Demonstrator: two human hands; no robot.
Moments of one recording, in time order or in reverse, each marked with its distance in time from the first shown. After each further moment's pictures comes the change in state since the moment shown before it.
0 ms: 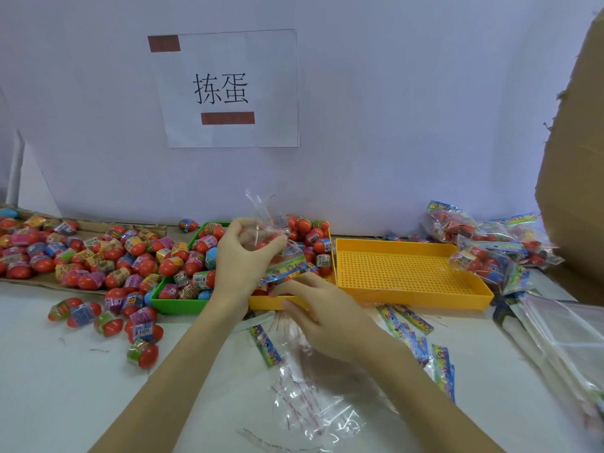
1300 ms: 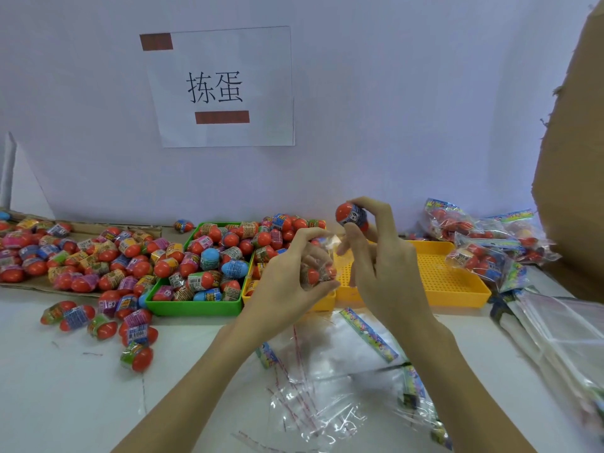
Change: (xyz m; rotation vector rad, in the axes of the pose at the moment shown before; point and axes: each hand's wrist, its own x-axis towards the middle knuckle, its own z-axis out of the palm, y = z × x) left_hand -0.038 0.009 0.031 0.406 -0.496 0.391; right_hand -0.010 0.009 -0.061 0.194 0.692 0.007
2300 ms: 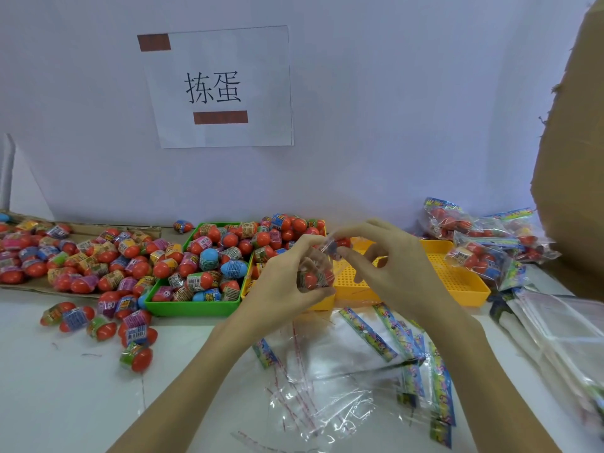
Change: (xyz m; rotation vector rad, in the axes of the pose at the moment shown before) left_hand 0.001 -0.010 -0.004 0.009 -0.100 0.028; right_hand 0.008 0.013 -0.026 -0.039 -0.250 0.039
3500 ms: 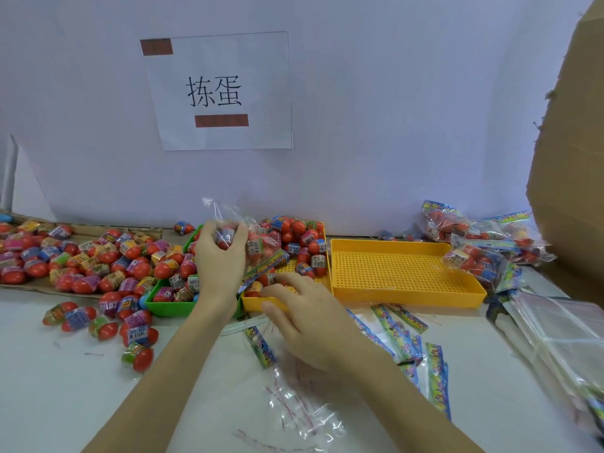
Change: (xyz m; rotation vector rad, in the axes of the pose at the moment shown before) left_hand 0.010 -0.027 -0.040 -0.354 0.817 -0.445; right_hand -0.024 -0.027 0.101 -0.271 -0.387 -0.023
